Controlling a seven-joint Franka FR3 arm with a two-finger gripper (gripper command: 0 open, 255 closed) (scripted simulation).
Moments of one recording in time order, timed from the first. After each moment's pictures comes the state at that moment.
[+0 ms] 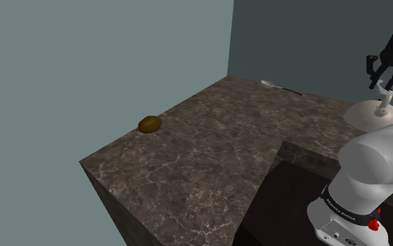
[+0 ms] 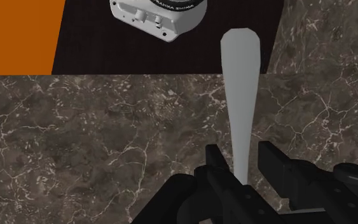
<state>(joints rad) -0.31 -1.03 -0.55 -2.39 -0.37 1.33 0.62</state>
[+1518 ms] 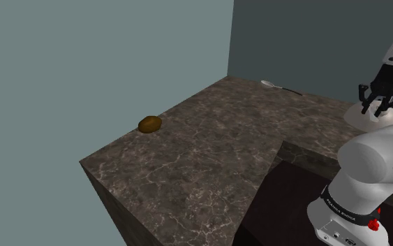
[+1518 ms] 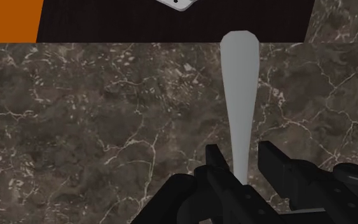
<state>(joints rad) -0.34 -1.02 -0.76 -2.58 -0.54 1.56 0.56</state>
